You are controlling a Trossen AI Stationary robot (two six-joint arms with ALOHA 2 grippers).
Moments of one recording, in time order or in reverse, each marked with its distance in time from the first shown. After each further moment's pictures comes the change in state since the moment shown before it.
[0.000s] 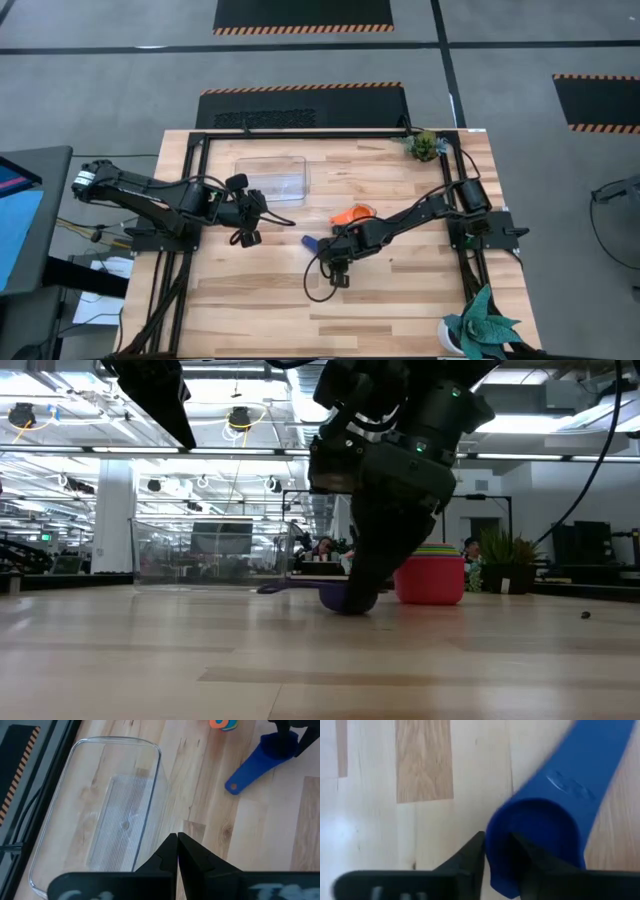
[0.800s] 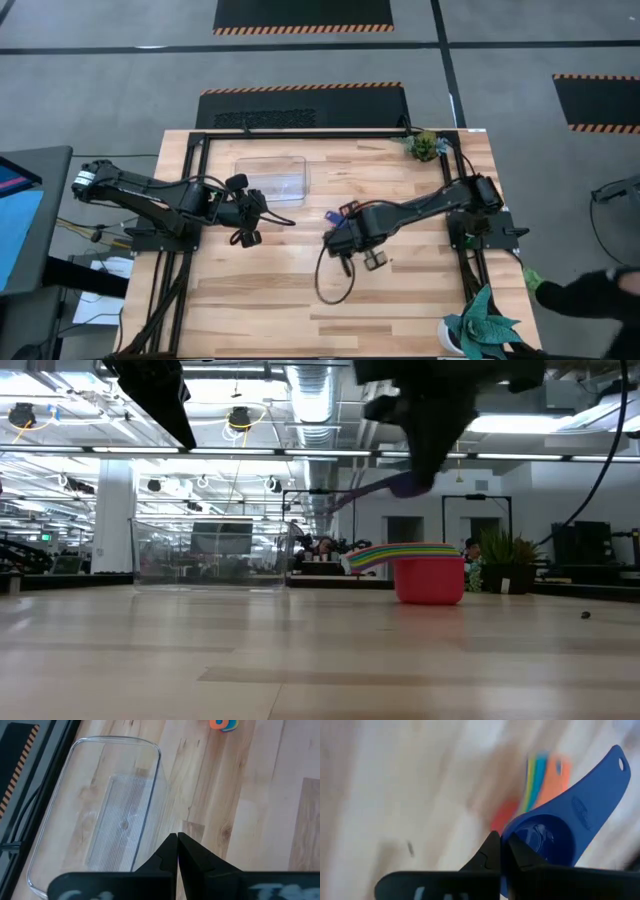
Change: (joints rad) left arm 0.000 0.000 0.000 0.002 0.003 -0.009; right arm 0.018 -0.089 0.432 -0.926 0.232 -0.507
